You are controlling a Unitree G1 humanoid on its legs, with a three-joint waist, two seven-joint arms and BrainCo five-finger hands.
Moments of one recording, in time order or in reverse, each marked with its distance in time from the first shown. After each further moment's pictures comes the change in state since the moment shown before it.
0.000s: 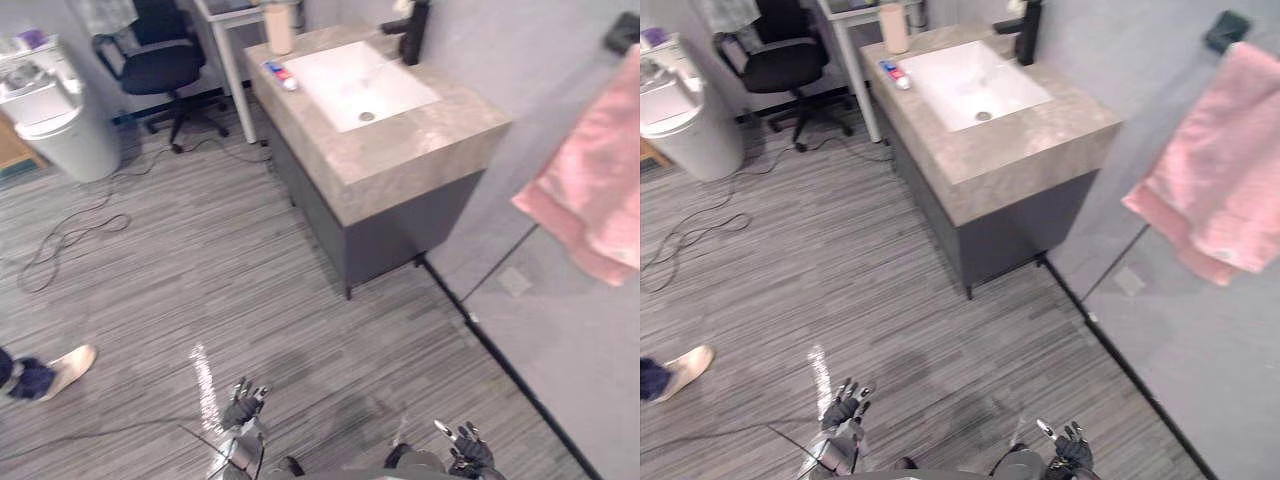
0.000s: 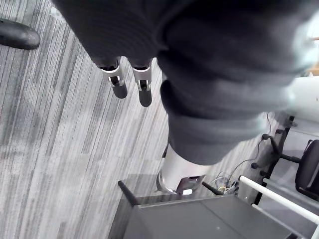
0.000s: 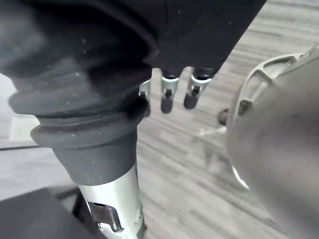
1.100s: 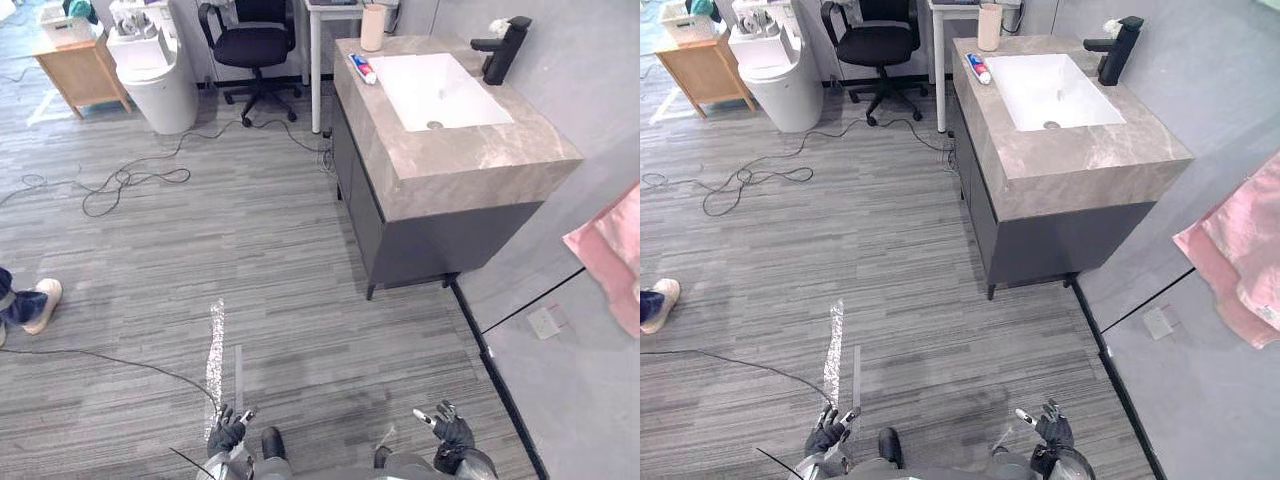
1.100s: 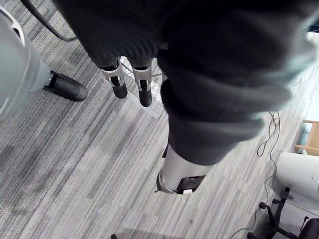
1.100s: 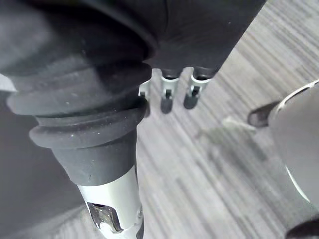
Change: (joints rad) left arm 0.088 -0.009 0.120 0.043 0.117 -0.035 0.043; right arm -0.033 -0.013 0.198 -0.040 -0.118 -0.004 0.026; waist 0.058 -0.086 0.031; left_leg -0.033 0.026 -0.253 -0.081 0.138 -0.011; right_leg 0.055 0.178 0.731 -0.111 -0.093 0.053
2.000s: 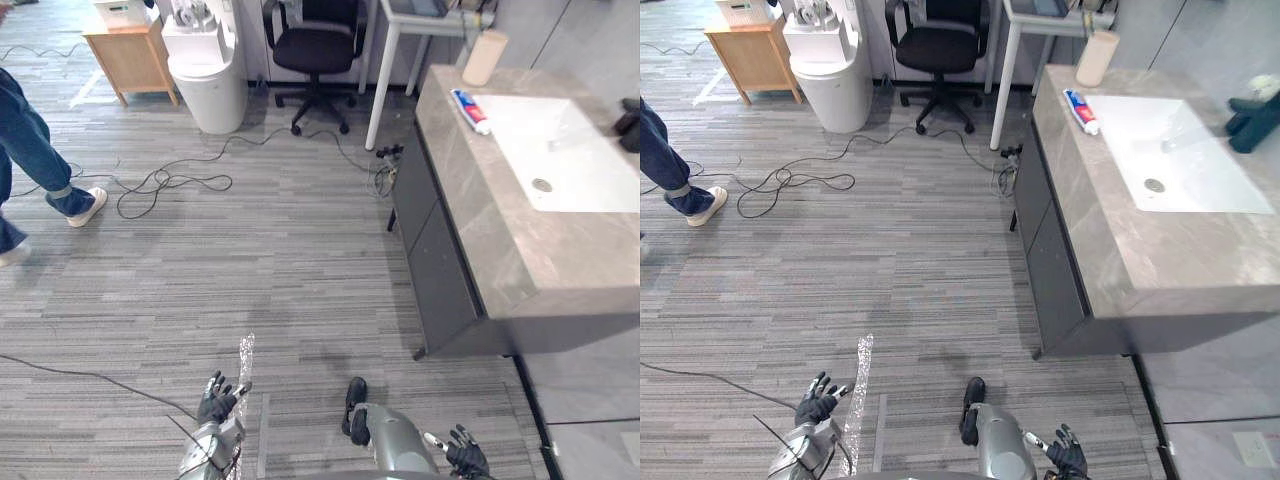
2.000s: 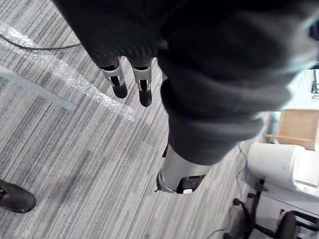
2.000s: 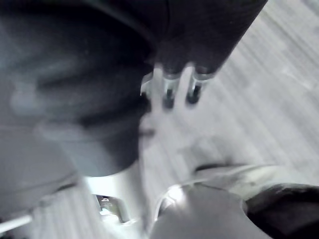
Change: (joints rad) left arm -0.080 0.045 -0.057 -0.036 0.080 0.015 0.000; right arm 0.084 -0.041 -0.115 -0.071 -0.019 0.019 -0.010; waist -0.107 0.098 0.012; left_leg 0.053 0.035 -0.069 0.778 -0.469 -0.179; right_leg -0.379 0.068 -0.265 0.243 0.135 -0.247
